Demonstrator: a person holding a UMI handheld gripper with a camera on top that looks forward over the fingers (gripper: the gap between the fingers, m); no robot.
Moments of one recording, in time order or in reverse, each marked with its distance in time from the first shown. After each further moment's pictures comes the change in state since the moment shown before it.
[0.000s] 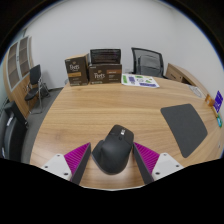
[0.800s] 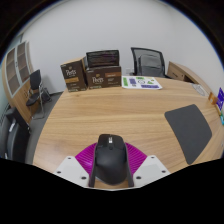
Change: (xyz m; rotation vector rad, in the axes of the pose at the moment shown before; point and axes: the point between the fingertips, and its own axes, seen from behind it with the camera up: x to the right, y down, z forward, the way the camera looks) arm -0.002 -0.023 0.021 0.012 -0.040 0.047
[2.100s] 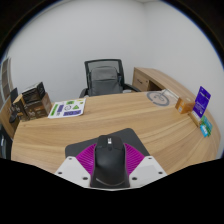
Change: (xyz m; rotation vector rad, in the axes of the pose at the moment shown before) arm 0.326 -0.096 -0.026 0.094 0.201 0.090
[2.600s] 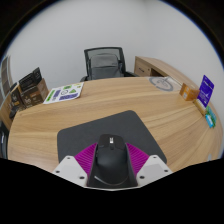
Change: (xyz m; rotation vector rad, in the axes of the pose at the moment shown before) arm 0.004 0.060 0.030 -0.092 -0.019 0.002
